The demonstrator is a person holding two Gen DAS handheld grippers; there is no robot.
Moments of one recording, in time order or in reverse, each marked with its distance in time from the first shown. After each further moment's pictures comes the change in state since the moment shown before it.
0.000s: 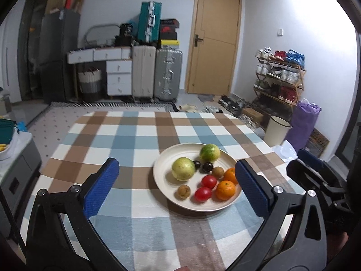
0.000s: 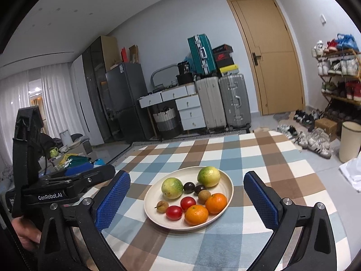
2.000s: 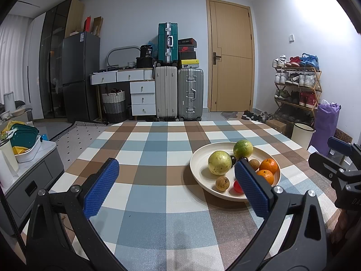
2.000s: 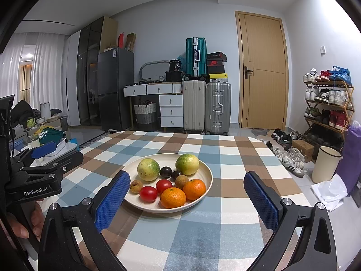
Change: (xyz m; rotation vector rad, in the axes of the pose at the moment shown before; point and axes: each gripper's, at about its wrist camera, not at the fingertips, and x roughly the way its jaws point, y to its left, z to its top) left arm 0.010 0.032 -0.065 0.047 -0.150 0.152; right arm 0.003 0.018 -0.038 -0.184 0.005 -0.171
